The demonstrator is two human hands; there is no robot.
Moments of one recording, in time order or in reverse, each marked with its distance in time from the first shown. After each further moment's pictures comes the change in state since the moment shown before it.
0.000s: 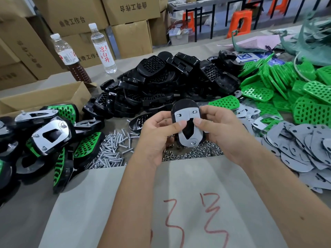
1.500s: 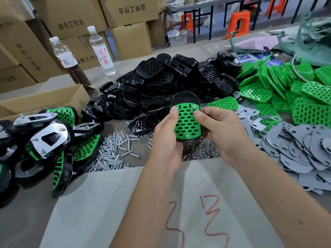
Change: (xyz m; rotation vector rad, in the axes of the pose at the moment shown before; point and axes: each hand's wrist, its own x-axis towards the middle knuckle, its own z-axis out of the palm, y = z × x) left_hand -0.005 -0.001 0.042 -0.347 0.064 -0.003; right_hand 0.003 0.002 0.011 0.122 0.183 -0.035
